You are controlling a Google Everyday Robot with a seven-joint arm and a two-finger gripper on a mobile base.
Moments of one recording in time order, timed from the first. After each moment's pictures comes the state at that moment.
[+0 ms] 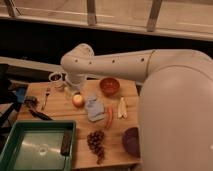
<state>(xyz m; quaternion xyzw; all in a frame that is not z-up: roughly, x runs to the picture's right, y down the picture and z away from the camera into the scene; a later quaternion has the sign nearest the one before) -0.168 0.003 0.745 -0.28 -0.04 0.33 0.90</state>
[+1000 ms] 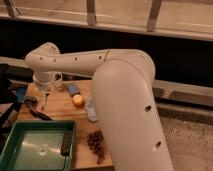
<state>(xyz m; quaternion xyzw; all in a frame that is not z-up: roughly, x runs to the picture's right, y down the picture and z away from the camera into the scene) -0.303 0.007 0.746 -0.31 -0.11 0.21 0.92</state>
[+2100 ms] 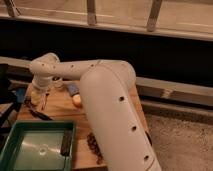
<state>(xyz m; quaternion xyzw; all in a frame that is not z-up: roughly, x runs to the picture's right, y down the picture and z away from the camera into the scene) -0.366 0.028 0.813 -0.34 -0.17 0.23 0.89</state>
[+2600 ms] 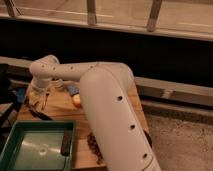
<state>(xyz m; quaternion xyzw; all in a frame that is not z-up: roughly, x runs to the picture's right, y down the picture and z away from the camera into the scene) -0.373 0.030 0.815 -0.34 -0.18 0.23 0.89</state>
